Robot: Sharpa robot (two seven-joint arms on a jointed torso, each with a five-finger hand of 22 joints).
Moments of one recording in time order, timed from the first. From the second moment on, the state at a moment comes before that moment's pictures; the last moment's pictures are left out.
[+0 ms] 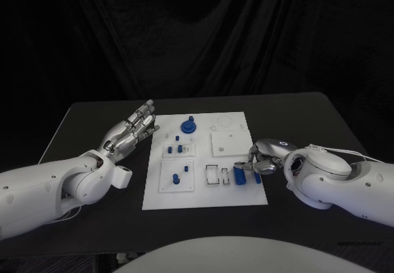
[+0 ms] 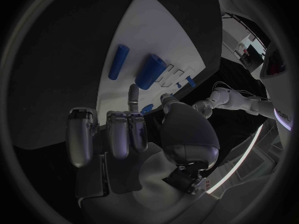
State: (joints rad) left arm 1.09 -1.02 -0.21 1.56 -0.18 -0.11 0.68; left_hand 1.28 0.29 -0.24 0.29 0.43 0.08 -0.14 0.02 0.01 0.01 0.02 0.00 0.00 0.00 0.13 0.00 0.00 0.16 0.03 0.27 0.02 0.07; right arm 1.16 -0.98 -0.25 1.81 -1.48 -0.31 -0.51; right_hand 0.88 -0.05 0.09 0.29 0.20 0.91 0.04 0.59 0.53 1.46 -0.02 1.57 1.31 1.47 -0.08 1.57 1.31 0.03 1.47 0.03 1.50 1.31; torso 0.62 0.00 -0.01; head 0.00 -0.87
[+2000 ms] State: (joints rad) left arm 1.05 -1.00 -0.21 1.53 -0.15 -0.04 0.68; left_hand 1.31 0.29 -0.22 0.29 0.46 0.10 -0.08 0.02 0.02 0.02 0.07 0.00 0.00 0.00 0.15 0.00 0.00 0.16 0.03 0.27 0.02 0.08; right arm 1.12 -0.92 -0.25 1.76 -1.33 -0.28 -0.48; right_hand 1.09 -0.10 0.17 0.28 0.84 0.87 0.06 0.65 0.73 1.47 -0.03 1.57 1.31 1.47 -0.09 1.57 1.31 0.03 1.47 0.02 1.48 1.31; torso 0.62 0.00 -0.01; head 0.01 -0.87
